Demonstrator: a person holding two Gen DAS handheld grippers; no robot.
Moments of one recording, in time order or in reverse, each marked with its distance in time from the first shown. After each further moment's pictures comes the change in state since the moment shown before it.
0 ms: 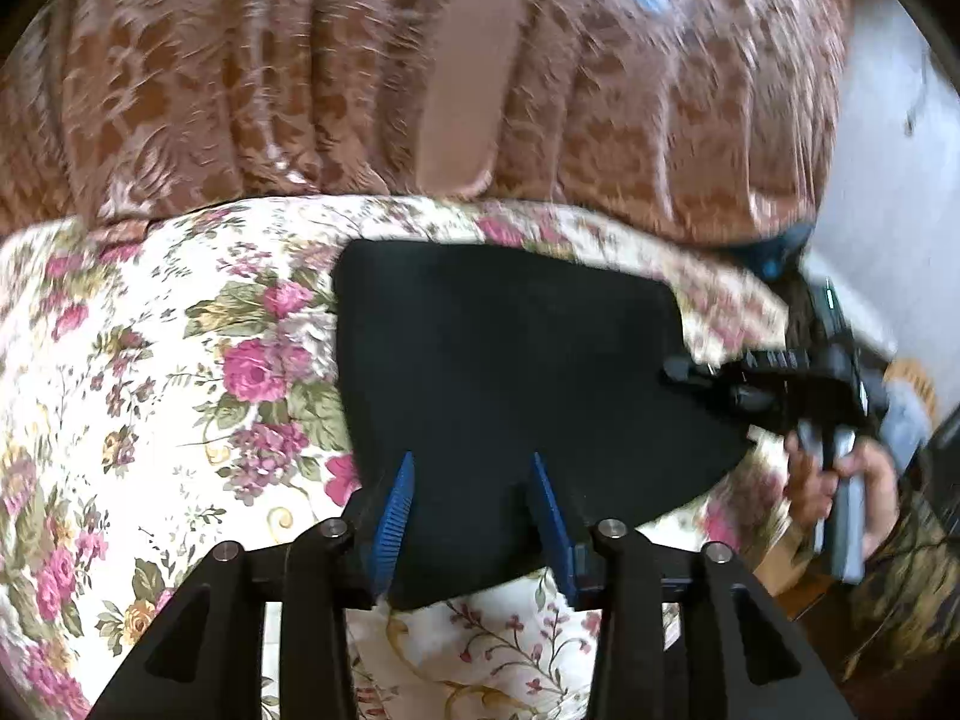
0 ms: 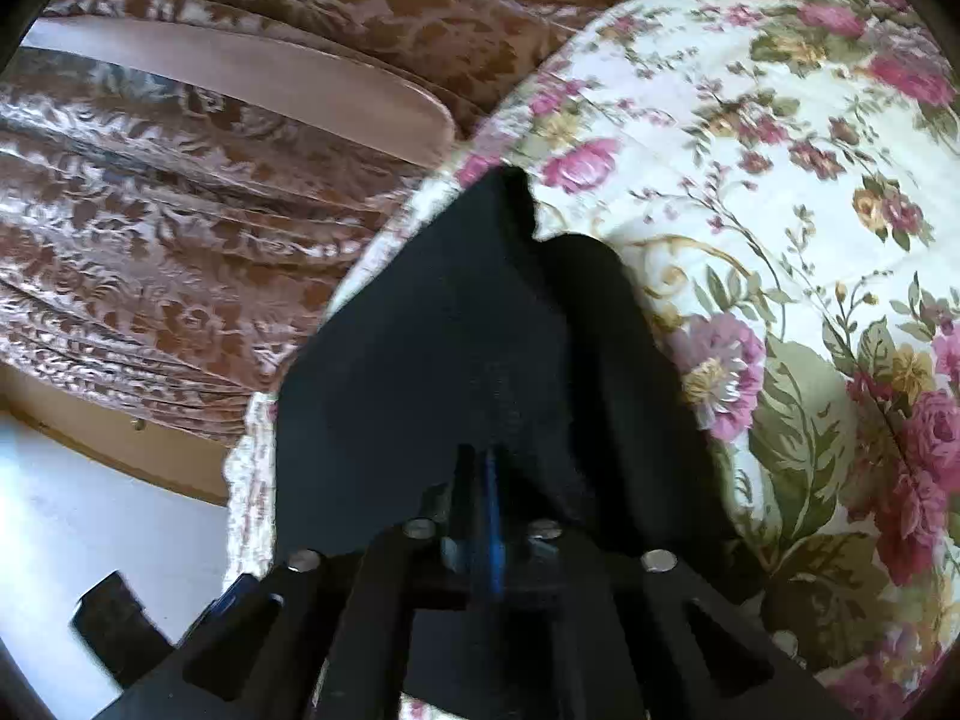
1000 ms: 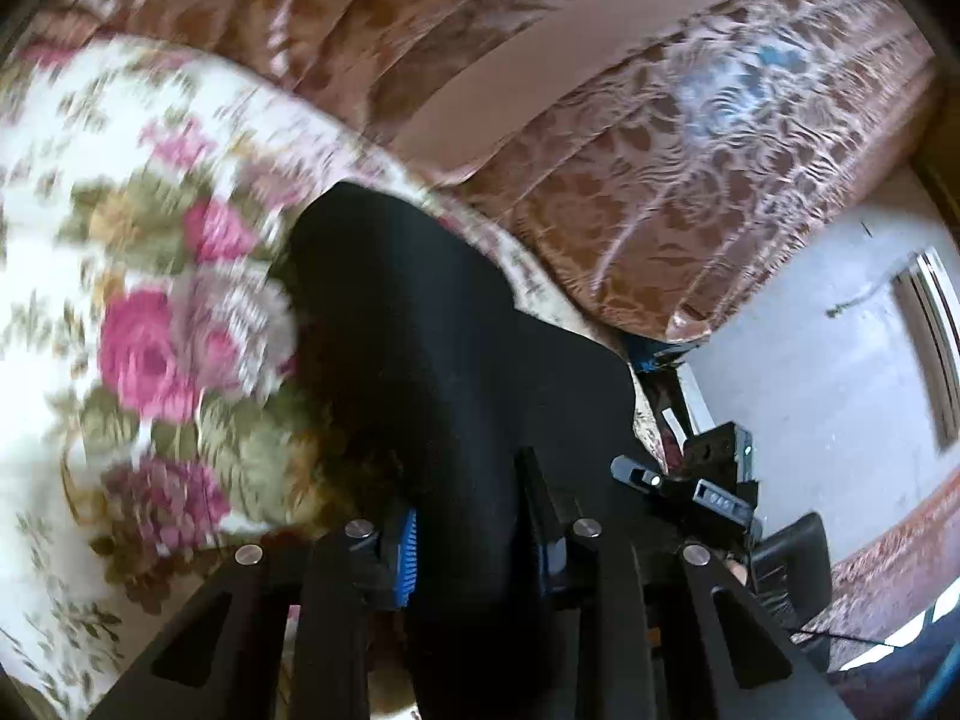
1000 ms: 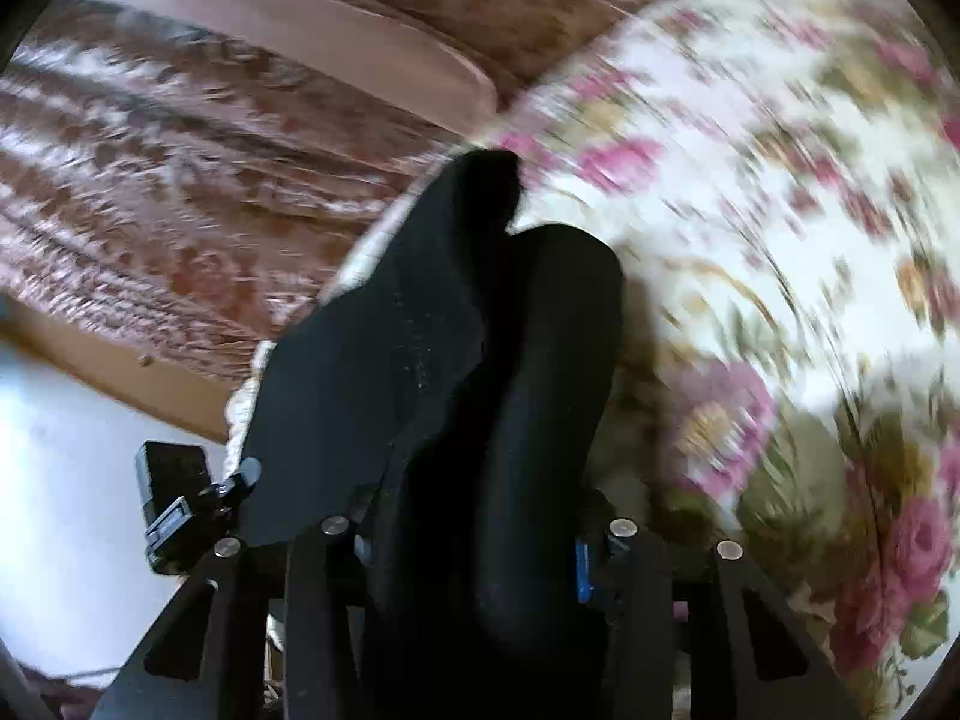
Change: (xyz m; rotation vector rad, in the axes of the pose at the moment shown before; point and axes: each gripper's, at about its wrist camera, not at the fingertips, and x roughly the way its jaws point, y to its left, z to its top) left arm 0.075 0.083 0.040 -0.304 0.077 -0.461; right arm 0.010 0.001 0.022 -0.140 0.105 0.042
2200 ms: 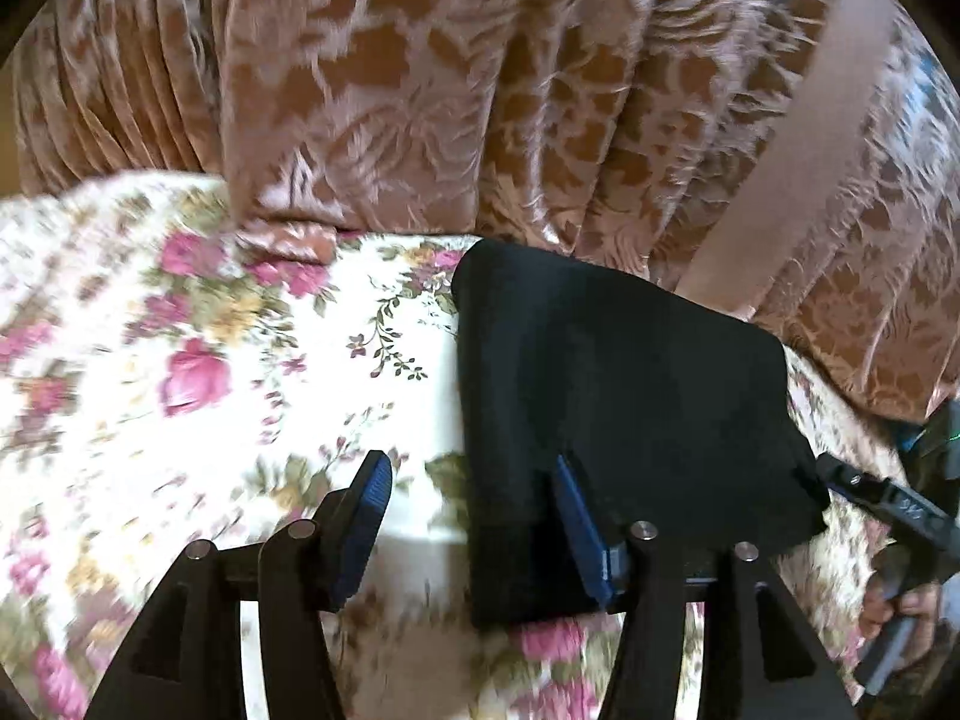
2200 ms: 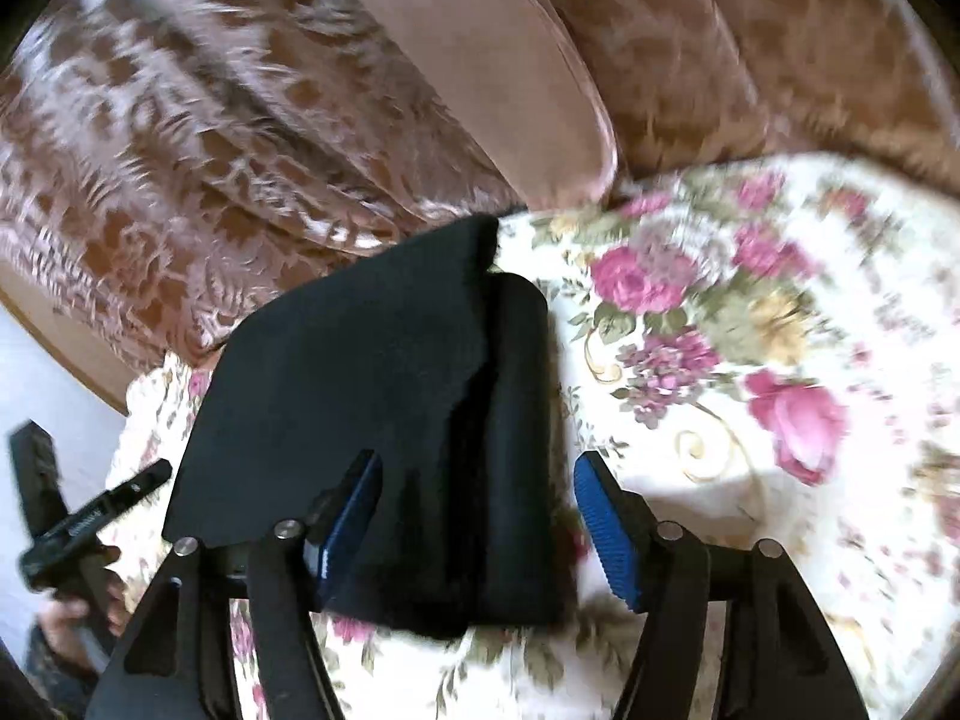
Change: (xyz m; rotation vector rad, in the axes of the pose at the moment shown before) left arm -0.056 0.040 0.084 0.063 -0.218 0.746; right arm 0.115 0.097 0.097 -0.272 -0.065 -0.278
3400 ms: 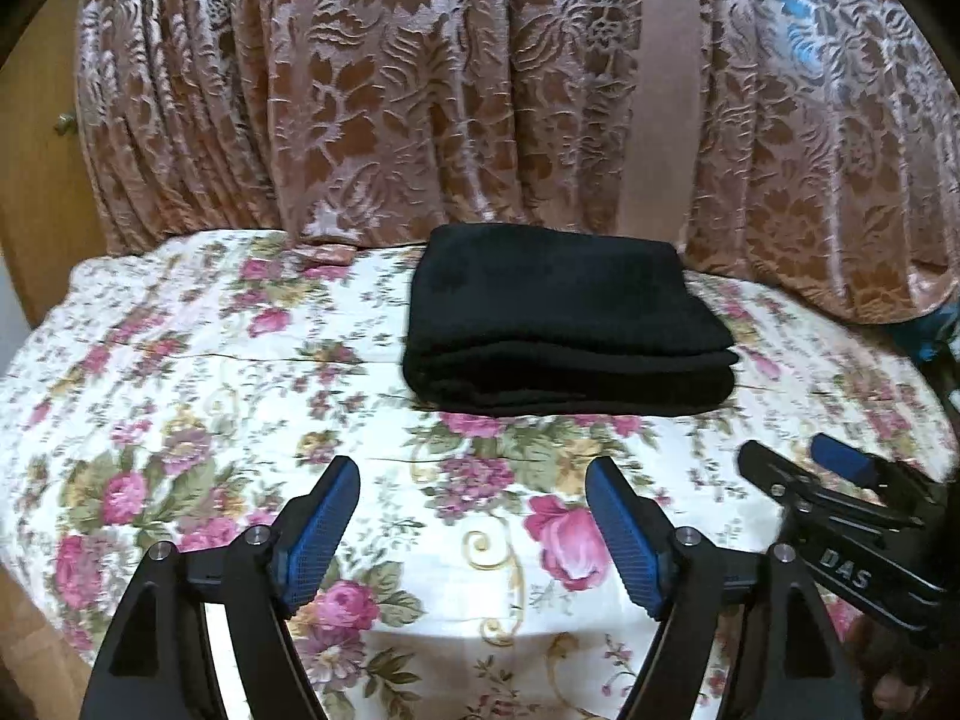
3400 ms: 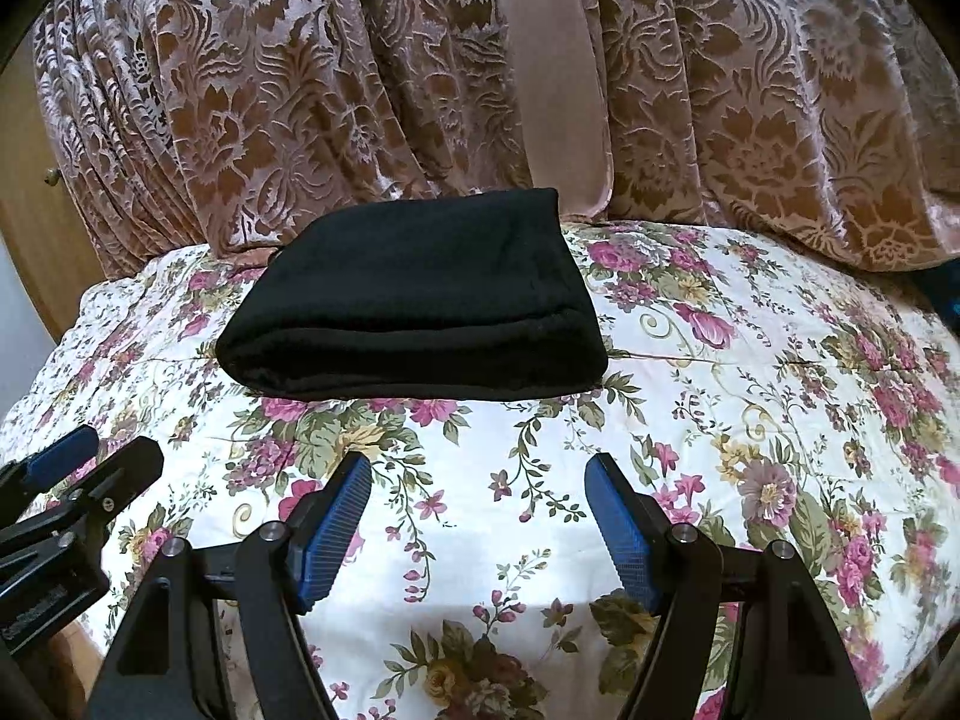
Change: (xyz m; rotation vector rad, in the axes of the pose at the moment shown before) left arm -0.115 -0.085 -0.129 0.128 -0.139 0.170; right arm -0.088 0.112 -0.145 -0.195 -0.122 -0.261
